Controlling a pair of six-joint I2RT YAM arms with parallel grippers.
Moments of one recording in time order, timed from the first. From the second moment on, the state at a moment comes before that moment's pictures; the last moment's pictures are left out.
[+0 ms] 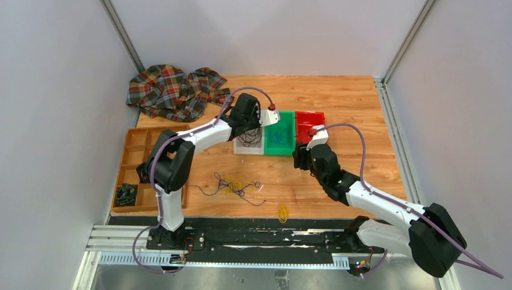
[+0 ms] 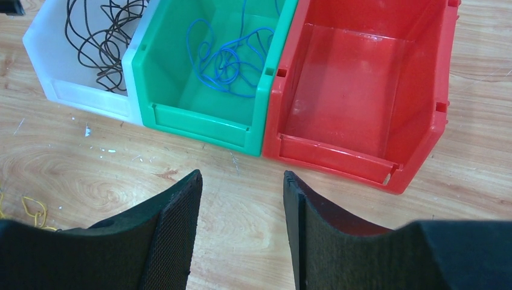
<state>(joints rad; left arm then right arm) -0.57 1.90 1.34 -0.12 -0.07 0.88 0.69 1.07 0.48 0.19 0.34 0.27</state>
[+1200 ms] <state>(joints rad) -0.41 2.30 2.02 -0.64 0.24 0.50 0.66 1.12 0.48 0.18 0.29 0.27</state>
